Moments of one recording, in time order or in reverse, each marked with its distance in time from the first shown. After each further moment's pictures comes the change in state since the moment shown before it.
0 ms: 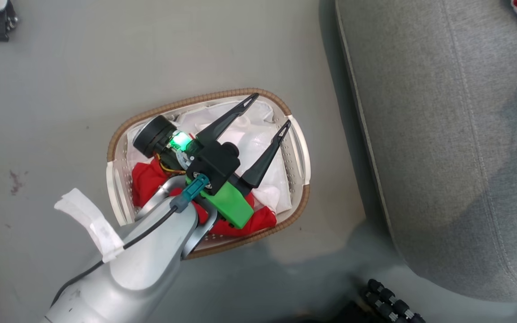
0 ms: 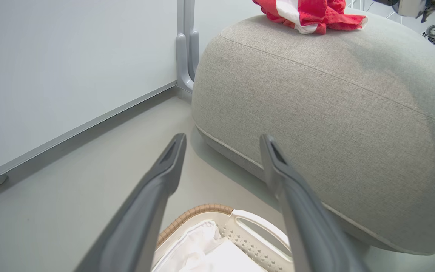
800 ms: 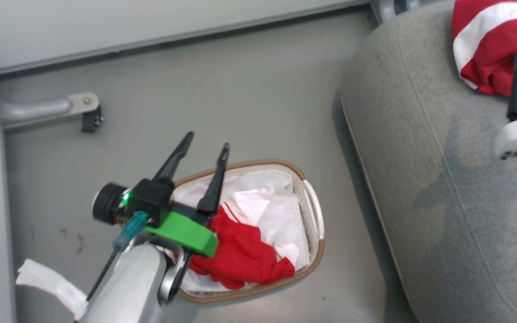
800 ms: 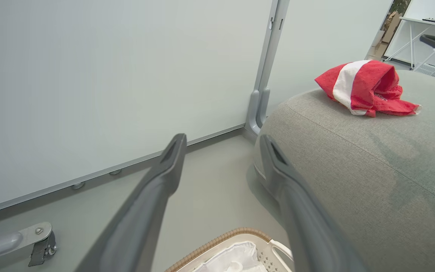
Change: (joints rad) left arm 0.320 -0.079 0.349 -0.065 -0.004 0.017 0.000; right arm 0.141 0.064 0.209 -0.072 0.094 0.000 0.000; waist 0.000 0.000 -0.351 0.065
